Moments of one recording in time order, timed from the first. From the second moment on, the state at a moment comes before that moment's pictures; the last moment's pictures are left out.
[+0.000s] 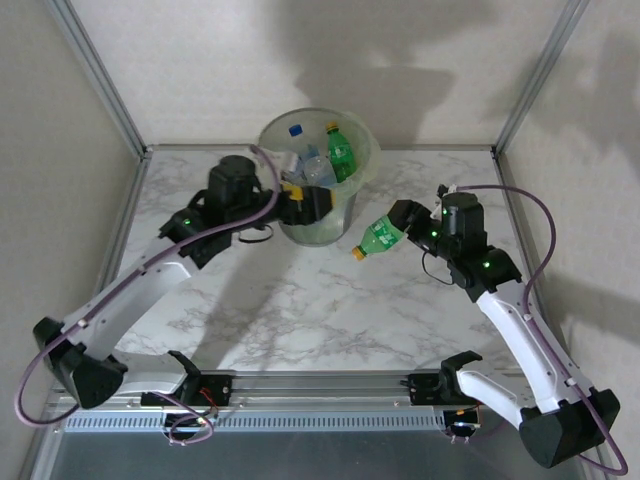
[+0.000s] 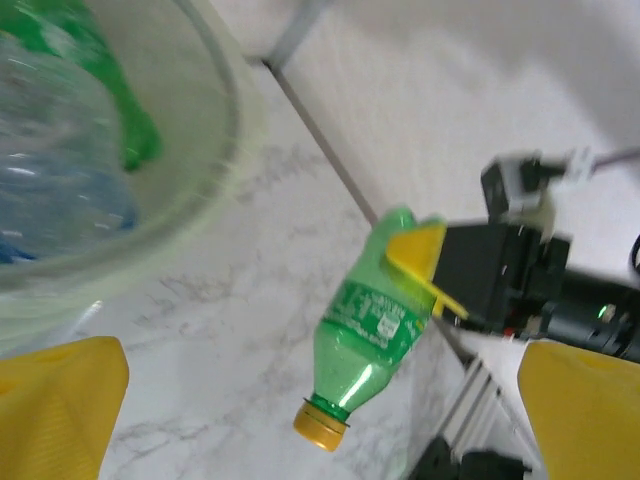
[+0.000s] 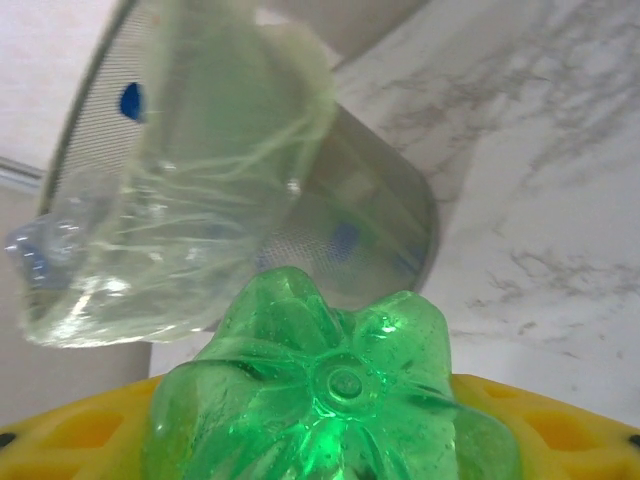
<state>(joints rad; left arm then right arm) -0.67 1.32 1.37 -0.42 0.30 -0.55 0.39 0.97 0.99 -0.50 -0.15 0.84</state>
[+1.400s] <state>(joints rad) -0.66 1.30 1.35 -0.10 0.83 -0.83 0.48 0.94 1.01 0.07 -0.60 0.87</state>
